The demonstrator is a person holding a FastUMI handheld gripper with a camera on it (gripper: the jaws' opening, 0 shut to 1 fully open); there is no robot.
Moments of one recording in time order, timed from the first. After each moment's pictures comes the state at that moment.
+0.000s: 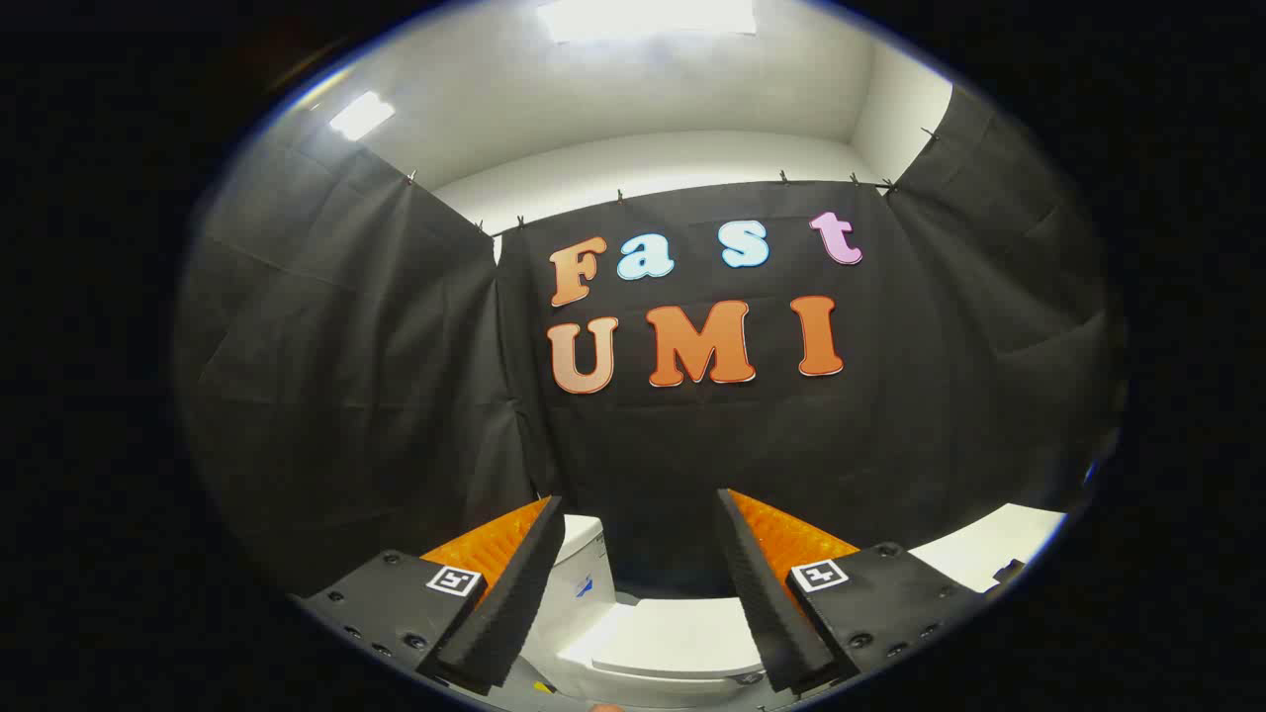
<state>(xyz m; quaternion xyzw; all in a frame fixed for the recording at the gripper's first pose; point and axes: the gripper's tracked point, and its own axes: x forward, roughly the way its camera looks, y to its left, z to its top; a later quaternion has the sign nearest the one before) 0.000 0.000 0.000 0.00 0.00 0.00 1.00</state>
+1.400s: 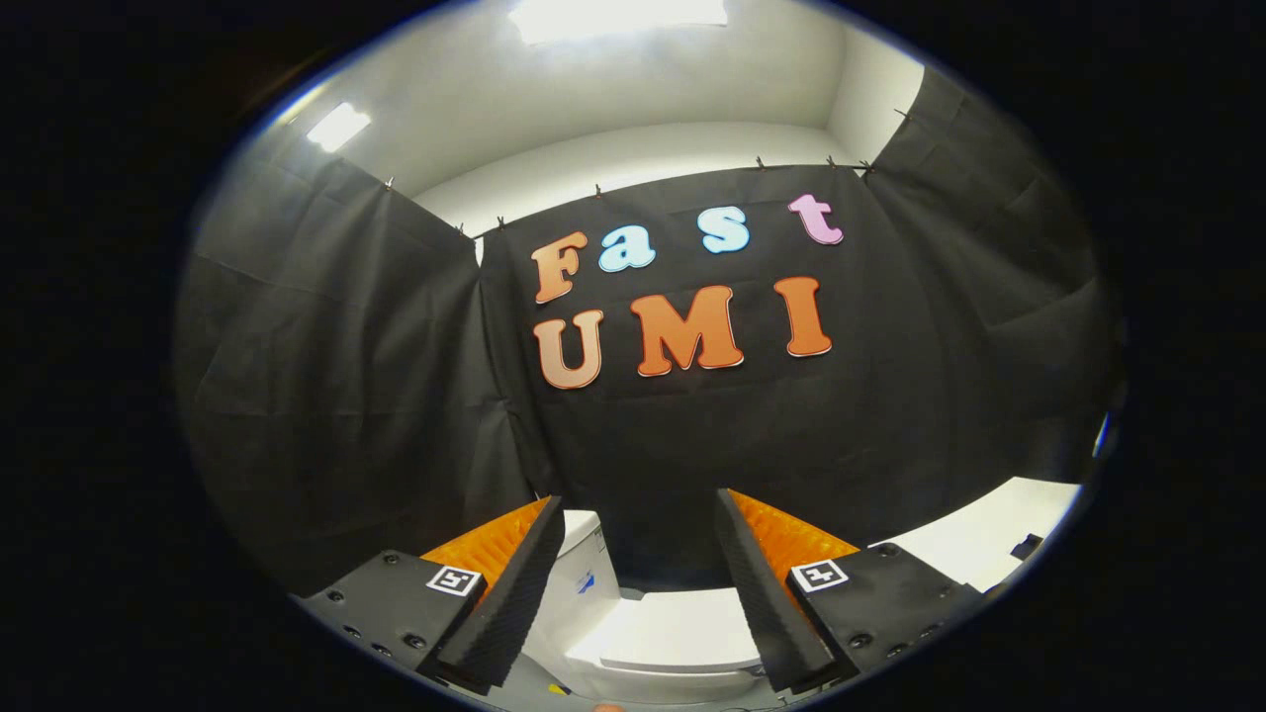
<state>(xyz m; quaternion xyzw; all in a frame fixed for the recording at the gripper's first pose) 0.005 -0.022 -0.032 0.04 0.01 -0.02 1.00</state>
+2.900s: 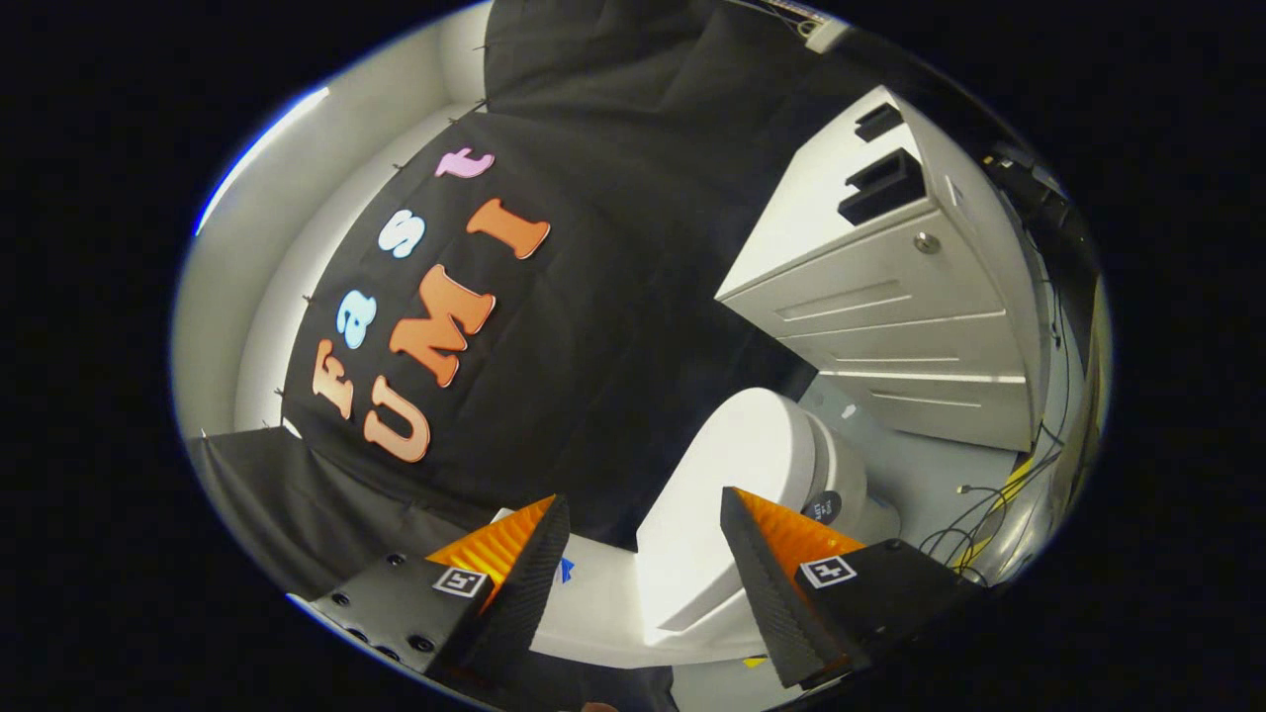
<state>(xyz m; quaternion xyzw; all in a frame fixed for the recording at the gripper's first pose) -0.038 -0.183 -0.336 0.47 0.05 -0.22 0.85</state>
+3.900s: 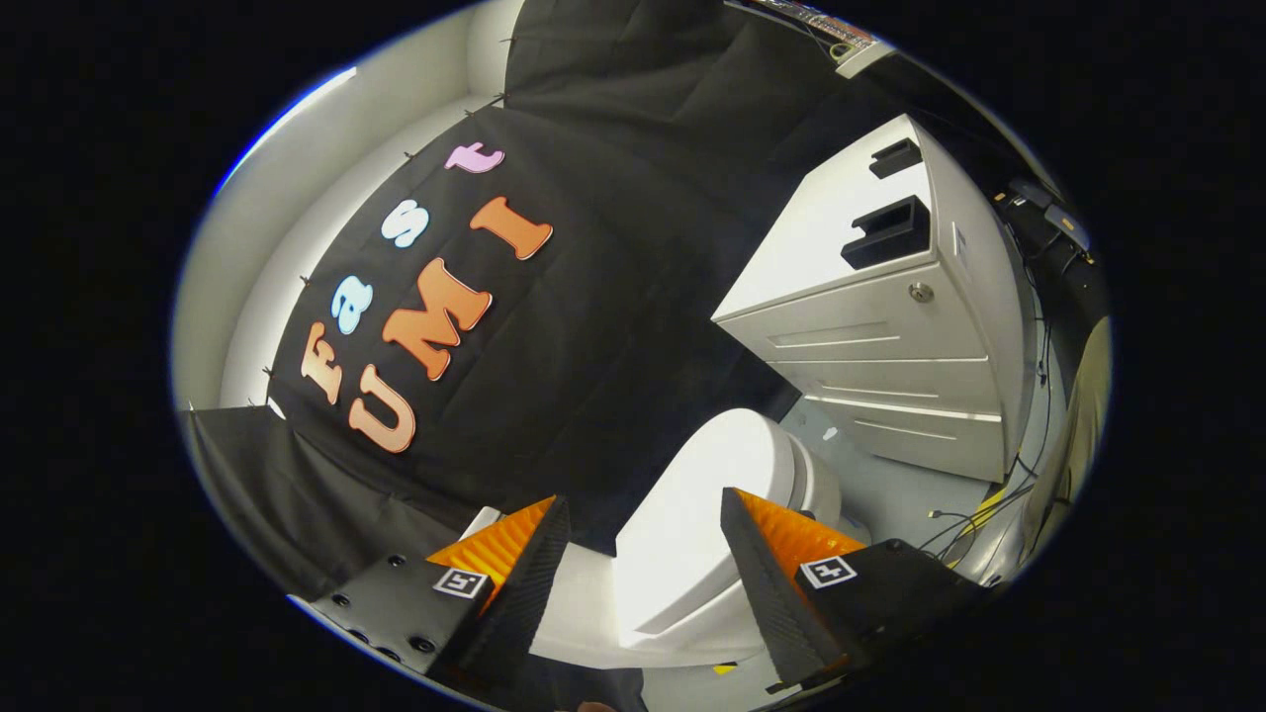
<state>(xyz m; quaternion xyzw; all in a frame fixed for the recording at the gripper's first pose) -0.042 -0.197 -0.309 0.41 0.05 -0.25 0.88</state>
